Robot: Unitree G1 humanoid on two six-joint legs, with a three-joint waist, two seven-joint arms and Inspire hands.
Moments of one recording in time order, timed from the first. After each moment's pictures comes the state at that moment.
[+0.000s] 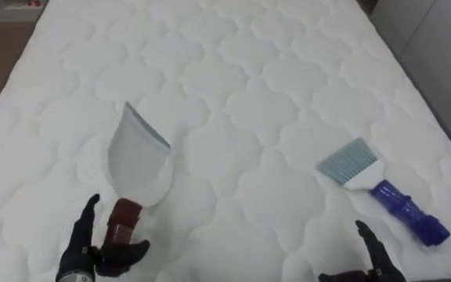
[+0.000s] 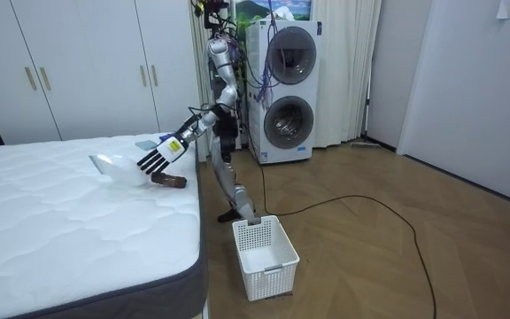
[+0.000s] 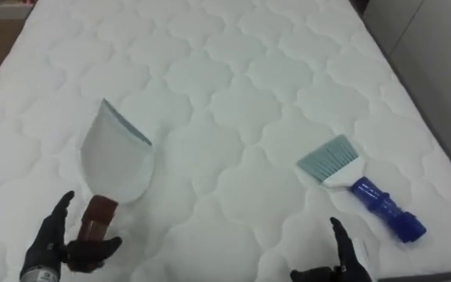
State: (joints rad) left arm 0.23 0.26 -0.01 0.48 -0.04 -0.14 0.24; right arm 0.23 -0.25 0.05 0.67 -0.18 -0.16 -0.21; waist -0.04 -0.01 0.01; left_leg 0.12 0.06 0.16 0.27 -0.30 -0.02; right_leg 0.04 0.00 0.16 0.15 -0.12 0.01
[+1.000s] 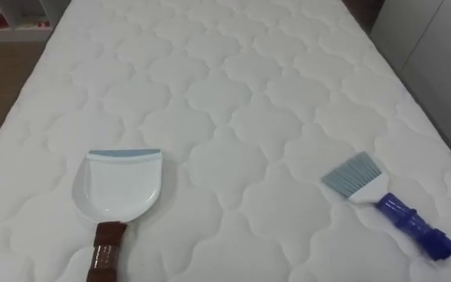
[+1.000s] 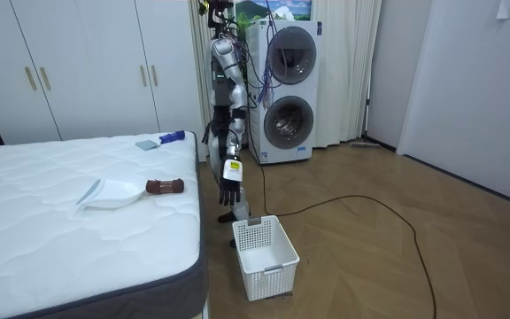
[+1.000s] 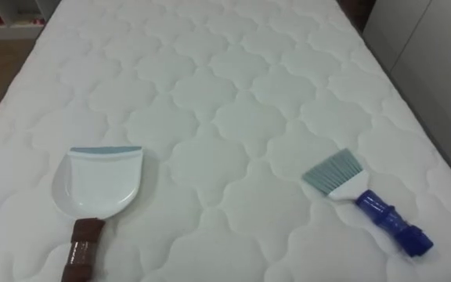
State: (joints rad) left arm 0.37 0.22 0.21 1.02 -0.08 -0.14 0.38; right arm 0.24 -0.22 -0.14 1.10 -0.09 -0.12 -0.20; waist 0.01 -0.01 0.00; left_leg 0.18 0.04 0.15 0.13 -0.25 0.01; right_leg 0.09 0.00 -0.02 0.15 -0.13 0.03
